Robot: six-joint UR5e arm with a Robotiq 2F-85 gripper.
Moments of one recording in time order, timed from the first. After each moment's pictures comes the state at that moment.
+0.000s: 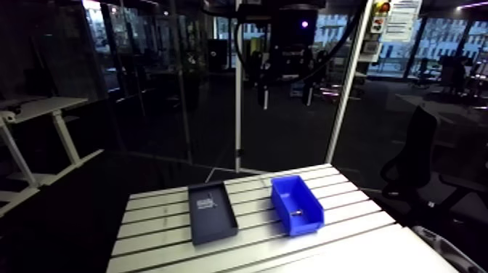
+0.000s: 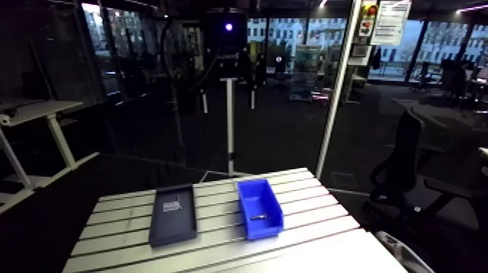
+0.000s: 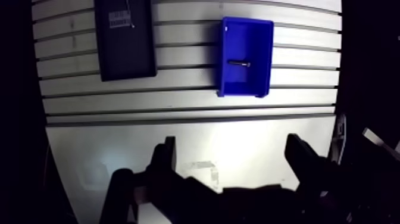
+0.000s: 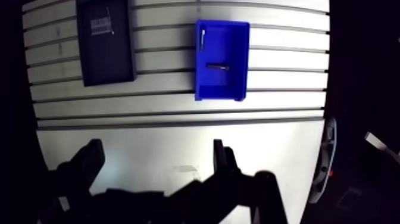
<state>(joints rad) -0.28 -1.58 1.55 -1.58 -1.59 -1.84</state>
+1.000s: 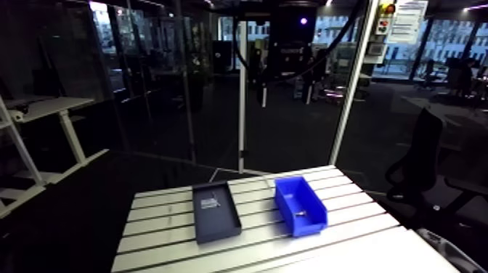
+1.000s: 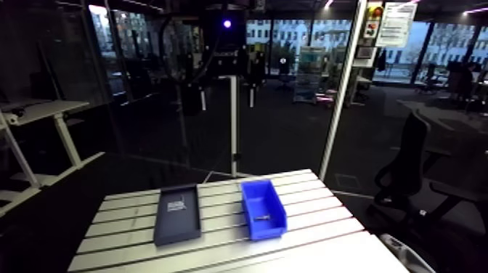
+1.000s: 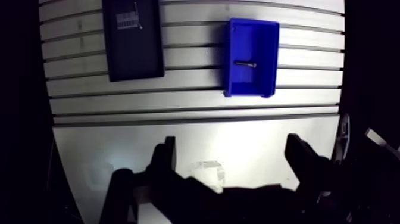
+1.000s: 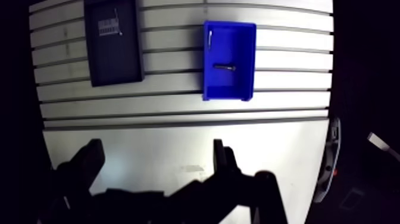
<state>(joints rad) -0.26 -1.59 1.54 -1.57 -1.58 -1.81</state>
